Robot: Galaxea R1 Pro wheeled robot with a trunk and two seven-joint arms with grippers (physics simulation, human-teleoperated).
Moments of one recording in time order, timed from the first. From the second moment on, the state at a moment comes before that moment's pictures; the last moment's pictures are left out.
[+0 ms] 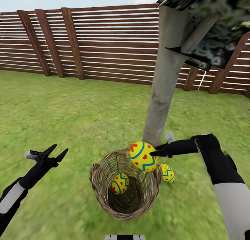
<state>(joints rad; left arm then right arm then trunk) -0.46 0.43 0.02 -0.93 1.32 0.64 -1.14 -0.80 -0.22 -0.01 -1.26 0.29 0.91 1.56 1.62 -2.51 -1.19</state>
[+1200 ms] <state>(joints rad) -0.46 0.30 0.03 -0.93 1.31 0.62 -1.14 -0.72 -0.22 -0.34 -1.18 0.29 0.93 1.56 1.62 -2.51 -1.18</state>
